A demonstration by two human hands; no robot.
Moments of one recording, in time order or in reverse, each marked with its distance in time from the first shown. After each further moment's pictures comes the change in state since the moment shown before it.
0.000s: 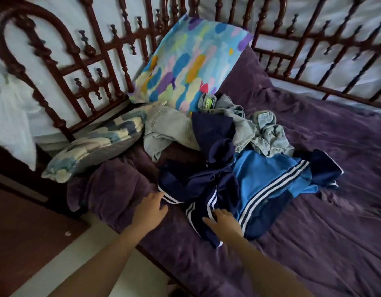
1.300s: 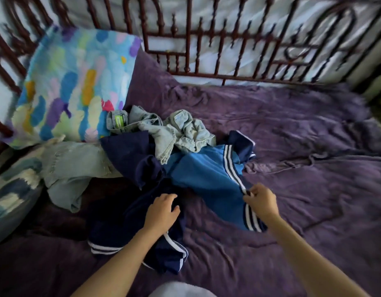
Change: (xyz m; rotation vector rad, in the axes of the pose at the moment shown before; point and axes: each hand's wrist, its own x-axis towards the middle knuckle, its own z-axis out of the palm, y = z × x) left_hand 0.065 0.177 0.048 0.013 -0.195 0.533; right_hand -0.073 0.155 -0.136 0.560 0.686 0.545
